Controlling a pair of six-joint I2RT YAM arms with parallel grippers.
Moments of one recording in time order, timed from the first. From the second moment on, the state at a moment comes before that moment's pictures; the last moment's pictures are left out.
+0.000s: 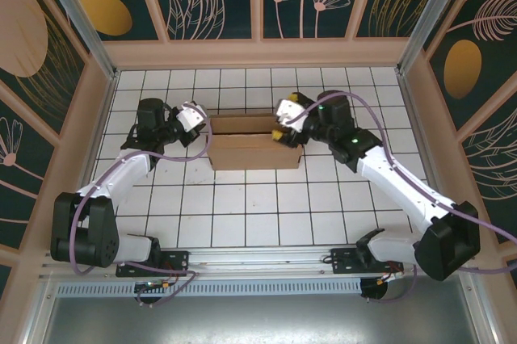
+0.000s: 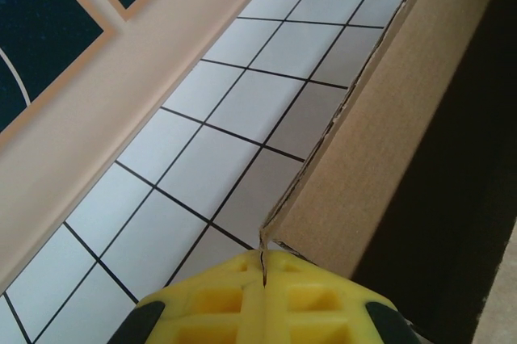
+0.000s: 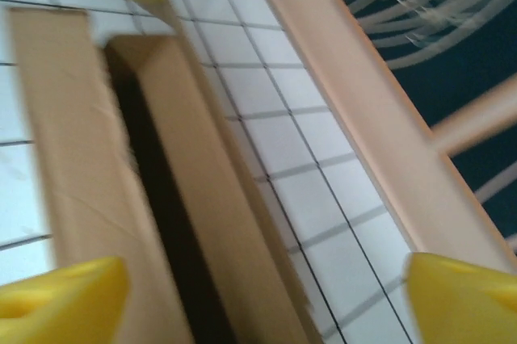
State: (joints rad) left arm -0.15 1.36 0.81 0.04 0.54 0.69; right arm 0.60 1.26 1.05 -0.25 -0.27 -0.74
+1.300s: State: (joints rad) left arm -0.15 1.29 0.78 -0.03 0.57 0.88; right arm 0.78 1.61 1.16 -0.16 0.03 -1.10
